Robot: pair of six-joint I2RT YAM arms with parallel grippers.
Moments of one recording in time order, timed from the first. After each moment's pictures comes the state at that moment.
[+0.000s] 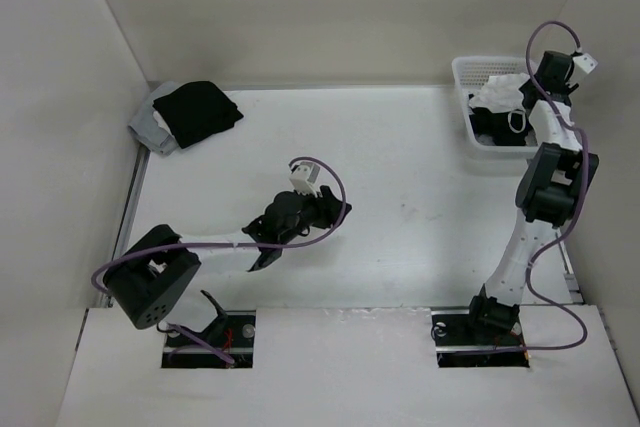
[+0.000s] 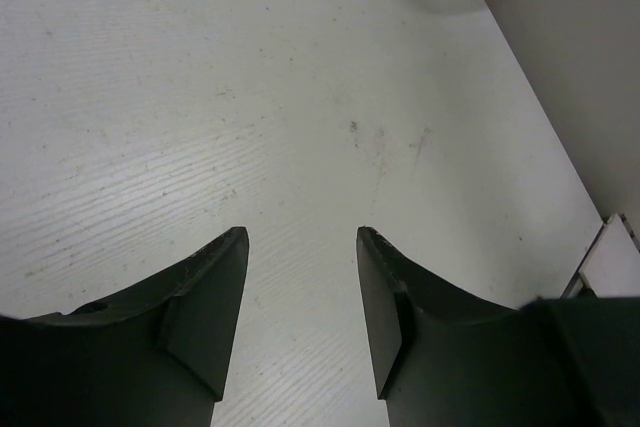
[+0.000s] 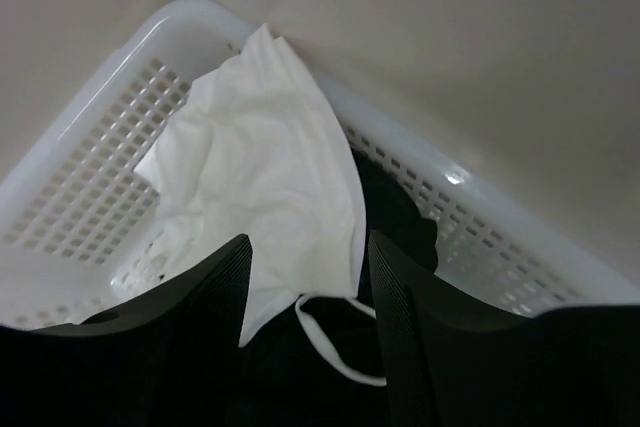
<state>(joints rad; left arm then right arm) -0.81 1.41 0.47 0.70 -0.04 -0.62 -0.32 2.16 1.88 -0.16 0.37 0.46</state>
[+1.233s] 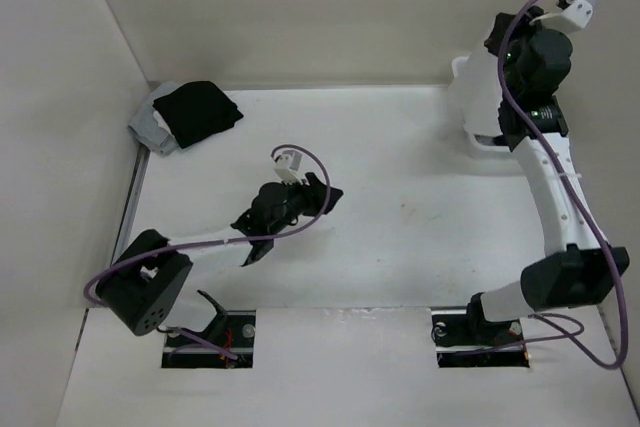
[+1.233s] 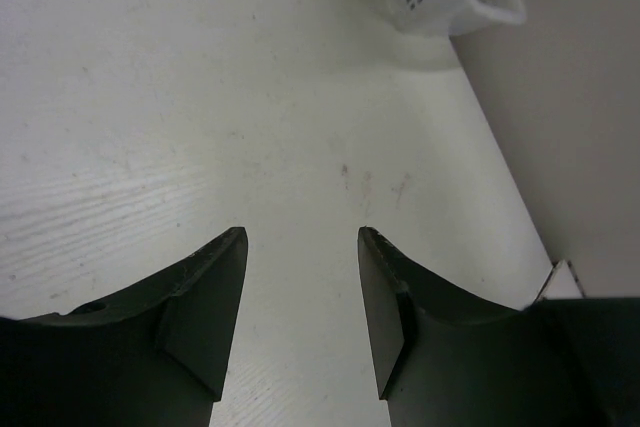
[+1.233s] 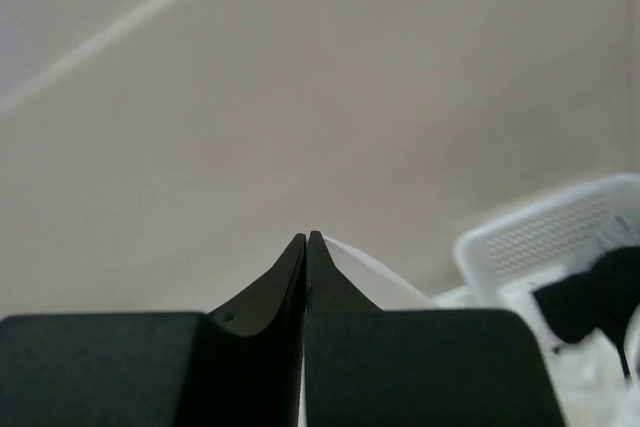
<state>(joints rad) -0.71 1.39 0.47 0.74 0.03 -0.71 0.04 1.47 1.57 0.10 0.25 0.43</state>
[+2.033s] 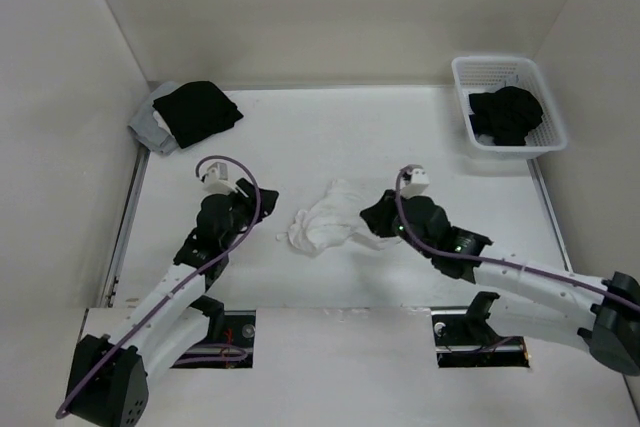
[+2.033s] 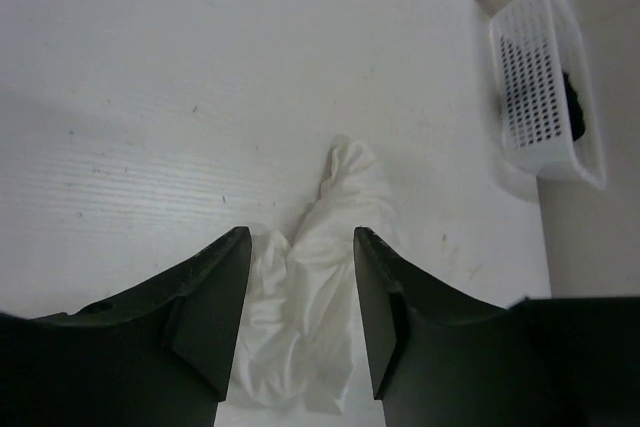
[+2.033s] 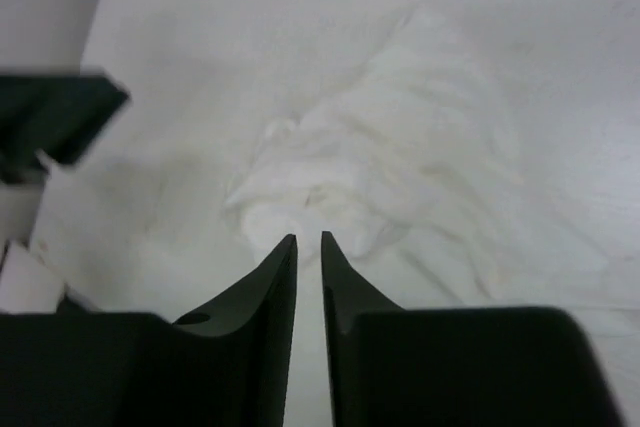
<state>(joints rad) -0.33 0.81 0.31 0.21 -0.02 -0.83 0.93 1.04 0.57 0.04 0.28 0.73</state>
